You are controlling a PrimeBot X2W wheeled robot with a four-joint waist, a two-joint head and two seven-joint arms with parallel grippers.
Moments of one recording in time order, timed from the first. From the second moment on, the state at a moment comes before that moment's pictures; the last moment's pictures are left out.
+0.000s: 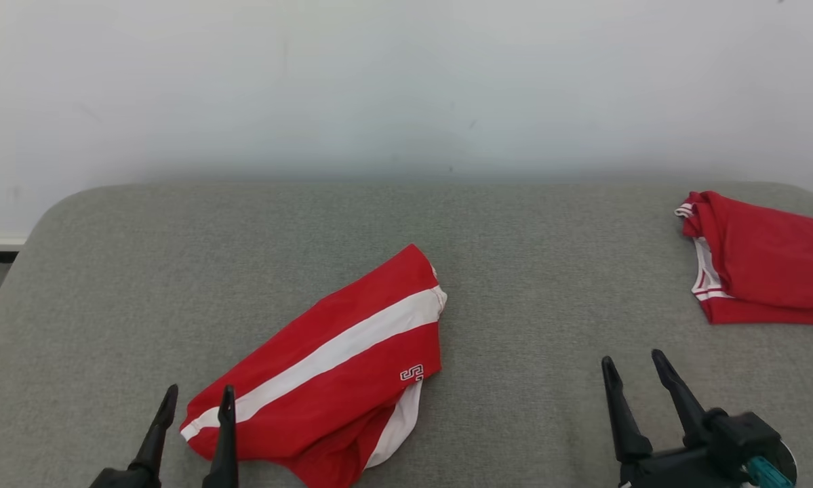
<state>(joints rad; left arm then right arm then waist) 0.03 0.11 -0.04 0.12 -0.22 -0.13 -0.26 -0.03 -0.14 0.12 0.22 0.24 0.13 -0.26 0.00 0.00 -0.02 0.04</state>
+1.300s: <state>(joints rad) -0.16 0.06 -0.21 0.19 -0.29 -0.13 -0.26 -0.73 -0.26 0.59 1.02 0.54 0.13 -0.16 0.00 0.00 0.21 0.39</state>
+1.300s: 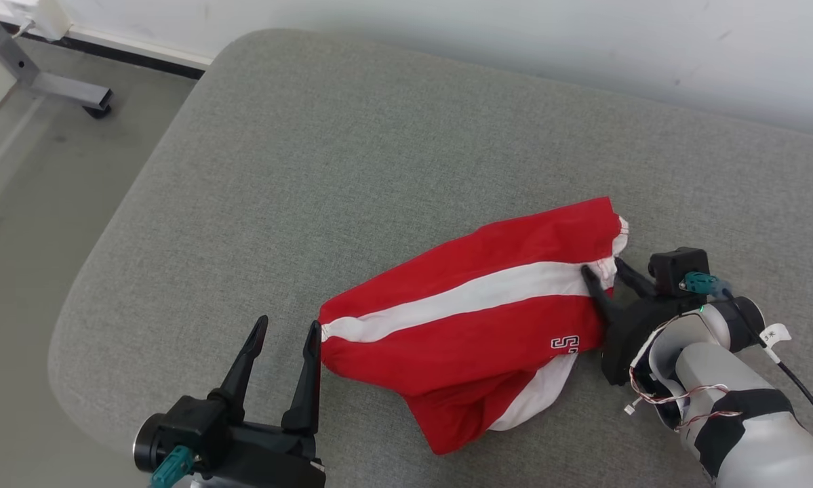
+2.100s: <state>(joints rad) -0.09 0.05 -0.14 0.19 -0.27 -0.13 -0.26 -0.45 -0.35 0.43 0.62 0.53 0.13 -0.26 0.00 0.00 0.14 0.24</state>
